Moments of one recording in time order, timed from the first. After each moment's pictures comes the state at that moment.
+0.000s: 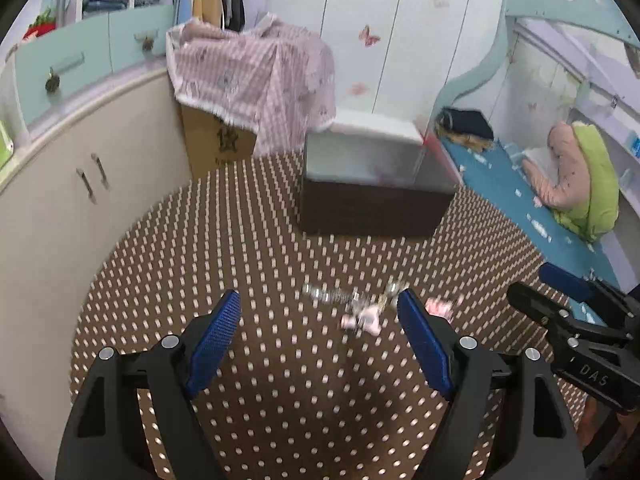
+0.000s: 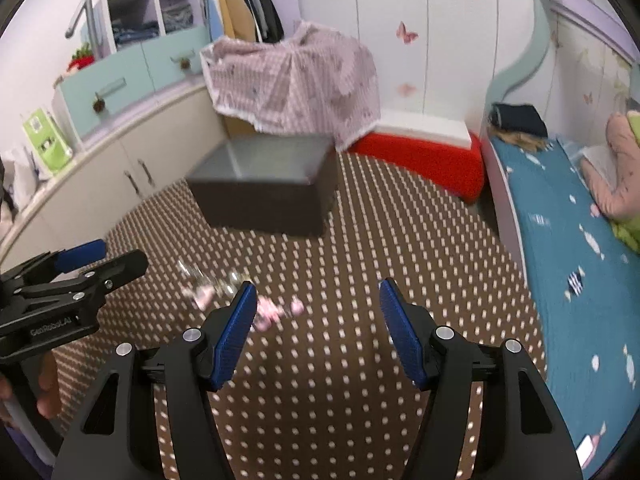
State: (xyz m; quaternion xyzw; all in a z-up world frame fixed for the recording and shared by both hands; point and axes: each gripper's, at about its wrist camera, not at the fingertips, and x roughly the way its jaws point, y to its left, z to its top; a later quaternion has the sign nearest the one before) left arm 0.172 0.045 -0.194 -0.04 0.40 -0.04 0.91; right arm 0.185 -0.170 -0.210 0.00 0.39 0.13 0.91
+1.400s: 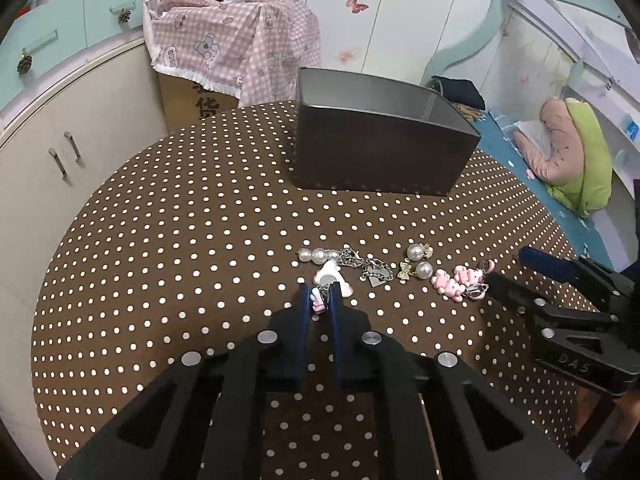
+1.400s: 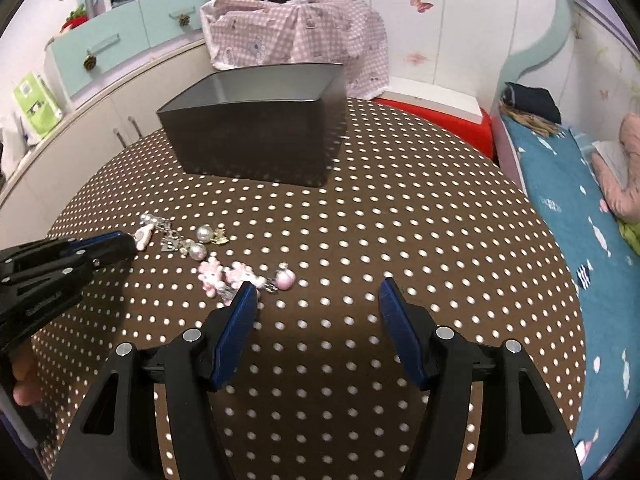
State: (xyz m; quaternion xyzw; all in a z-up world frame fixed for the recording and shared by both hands) left arm 0.192 0.054 -0.236 -0.04 0.44 -0.07 0.89; right arm 0.221 -0.141 -0.257 -0.03 0.44 0.14 0.89
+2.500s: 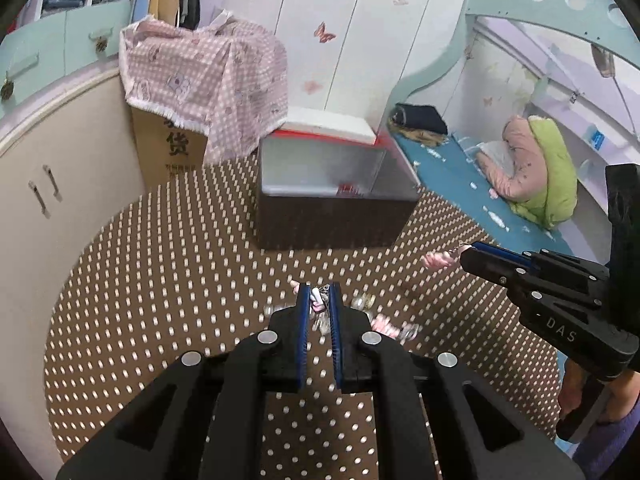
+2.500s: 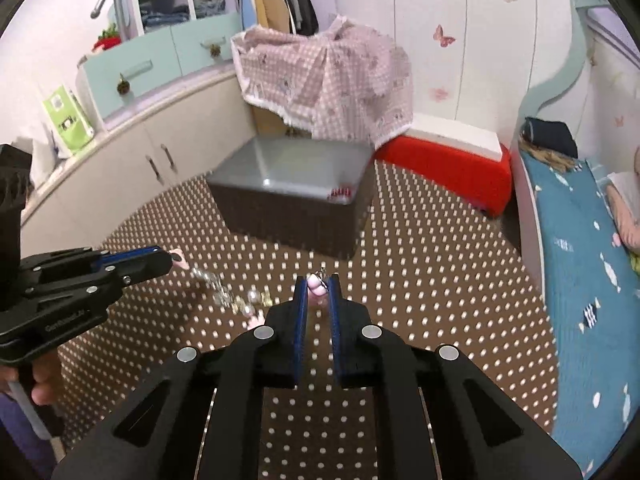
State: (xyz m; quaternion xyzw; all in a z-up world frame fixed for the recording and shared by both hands) left arm 0.195 0.051 -0.180 -0.05 0.39 -0.14 0.91; right arm 0.217 -0.149 -0.185 -0.02 0.38 0.19 0.91
